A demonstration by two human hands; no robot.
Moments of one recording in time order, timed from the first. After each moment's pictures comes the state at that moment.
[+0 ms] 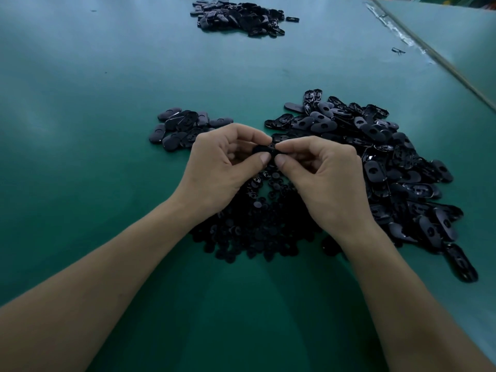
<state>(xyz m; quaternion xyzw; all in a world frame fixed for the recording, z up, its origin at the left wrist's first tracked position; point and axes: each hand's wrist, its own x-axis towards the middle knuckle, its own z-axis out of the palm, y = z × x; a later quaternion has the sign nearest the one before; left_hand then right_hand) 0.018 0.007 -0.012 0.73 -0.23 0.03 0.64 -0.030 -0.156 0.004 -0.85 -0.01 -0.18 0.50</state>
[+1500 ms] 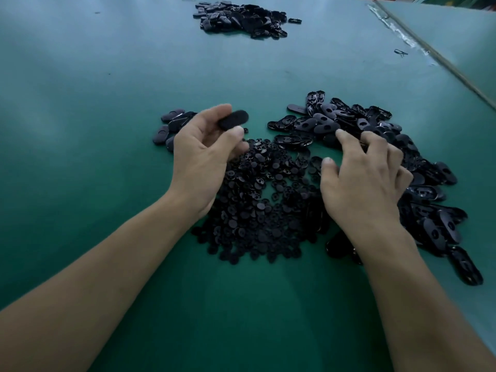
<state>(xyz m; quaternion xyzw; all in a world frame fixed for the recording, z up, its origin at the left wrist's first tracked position) 0.030 0.008 -0.015 0.59 -0.05 0.04 0.80 -0.034 -0.179 0.002 -0.96 0.19 -0.14 0.14</state>
